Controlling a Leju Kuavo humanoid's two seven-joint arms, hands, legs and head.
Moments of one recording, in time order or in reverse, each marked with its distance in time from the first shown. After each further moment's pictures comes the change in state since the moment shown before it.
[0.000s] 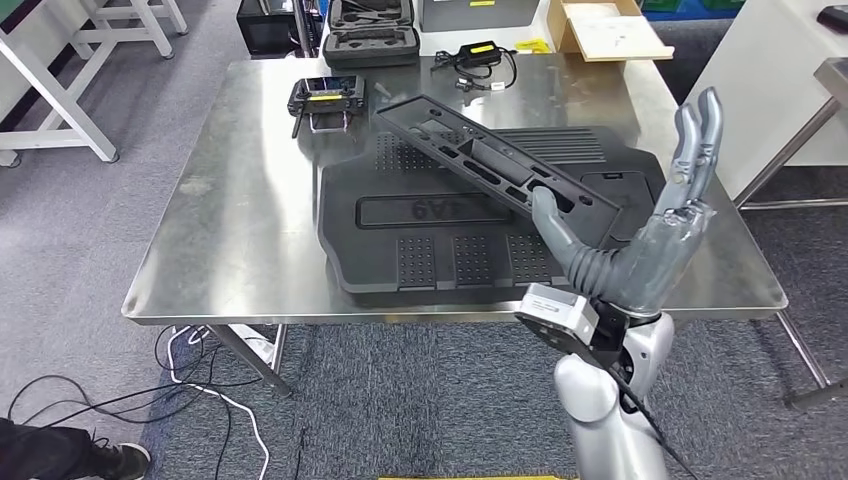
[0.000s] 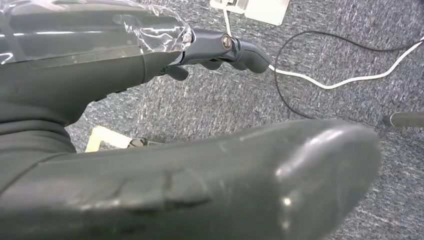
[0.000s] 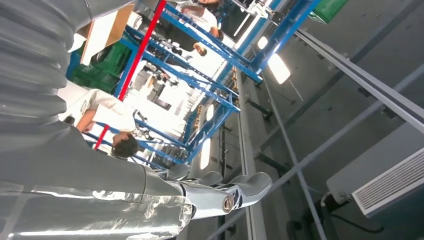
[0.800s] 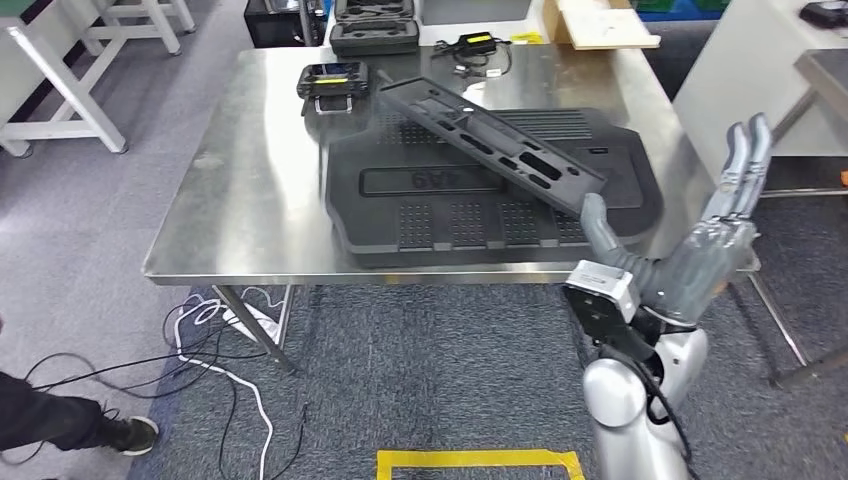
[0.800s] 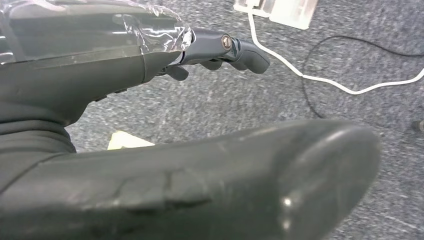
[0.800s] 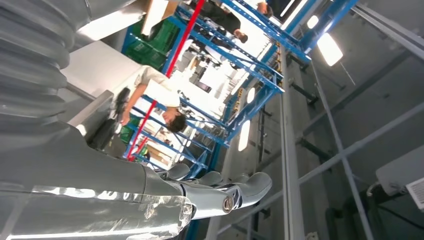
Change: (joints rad) left arm 0.009 0.000 0.000 0.000 0.009 0.002 -0.008; right arm 0.051 -0.002 -0.123 0.002 0.006 -0.001 0.084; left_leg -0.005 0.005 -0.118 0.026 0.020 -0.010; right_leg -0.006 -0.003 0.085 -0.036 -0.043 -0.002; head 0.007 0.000
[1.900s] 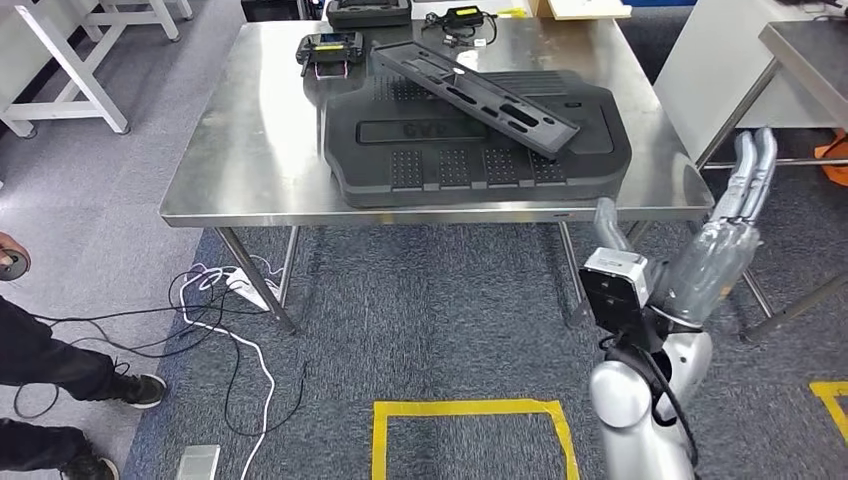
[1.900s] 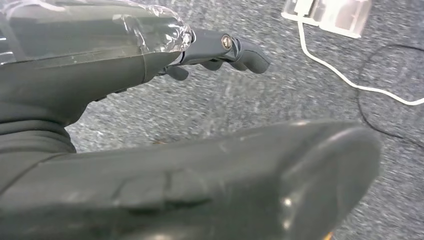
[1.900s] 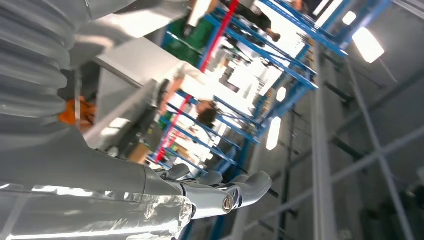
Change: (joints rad) left arm -0.003 -0.003 0.000 0.000 -0.005 0.000 -0.004; right arm 0.036 -0.021 -0.039 0.012 -0.019 0.000 0.097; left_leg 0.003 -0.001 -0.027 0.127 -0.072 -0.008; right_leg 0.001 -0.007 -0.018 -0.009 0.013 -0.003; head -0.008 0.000
